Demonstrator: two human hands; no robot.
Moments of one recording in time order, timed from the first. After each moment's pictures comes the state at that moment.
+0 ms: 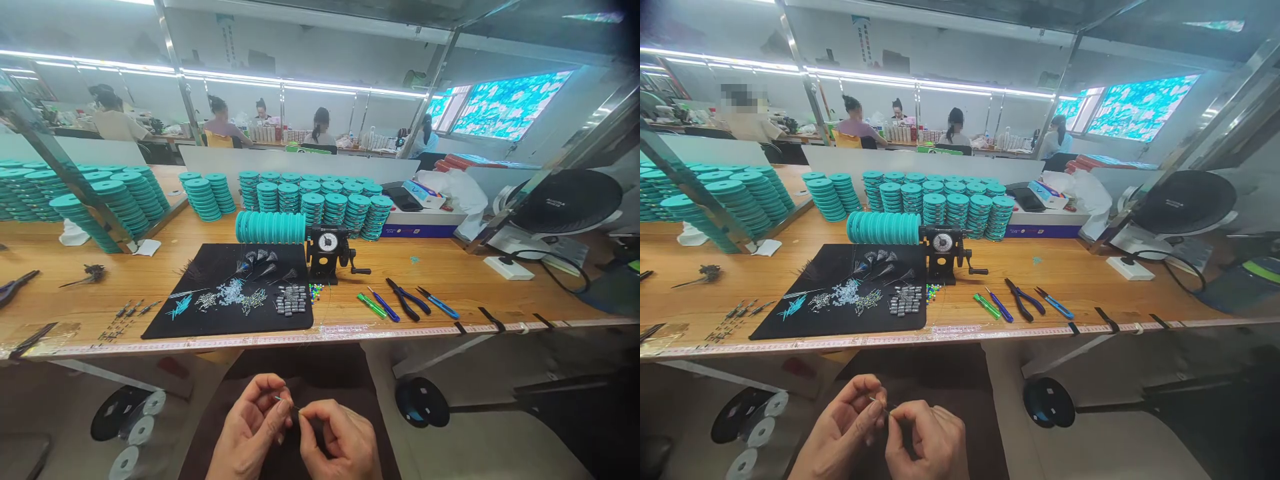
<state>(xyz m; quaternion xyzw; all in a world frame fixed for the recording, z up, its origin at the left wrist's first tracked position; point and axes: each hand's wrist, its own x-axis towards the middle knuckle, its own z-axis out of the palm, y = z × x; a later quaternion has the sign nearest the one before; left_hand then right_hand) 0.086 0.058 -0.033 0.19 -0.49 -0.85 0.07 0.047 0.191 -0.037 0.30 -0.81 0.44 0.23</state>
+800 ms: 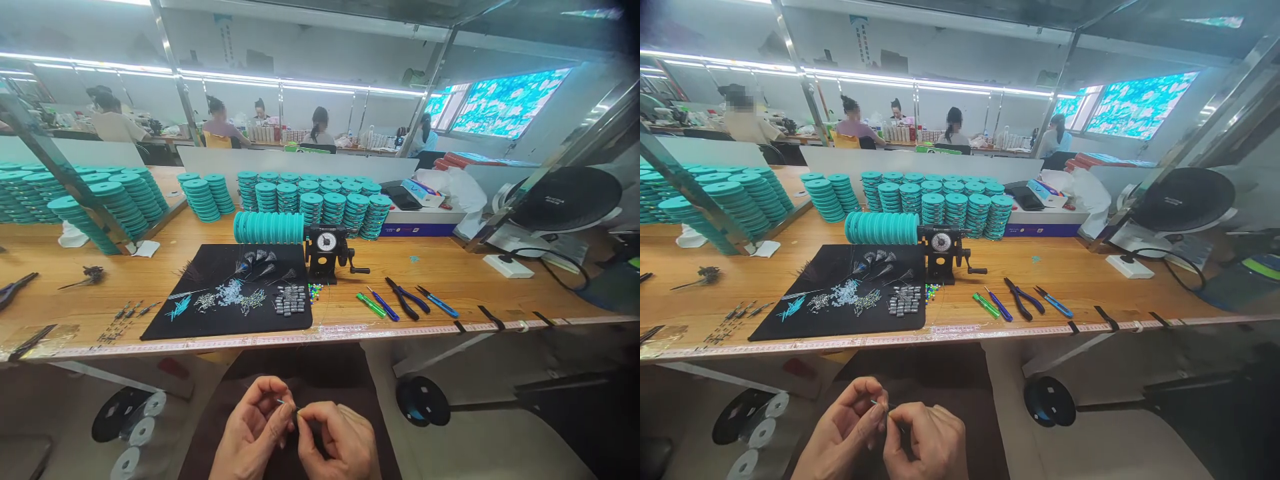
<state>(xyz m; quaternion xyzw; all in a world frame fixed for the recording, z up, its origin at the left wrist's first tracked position) 0.086 0.064 -0.025 0.21 -0.50 -0.84 0.07 0.045 0.192 -0.035 0.32 -0.81 0.42 0.26</state>
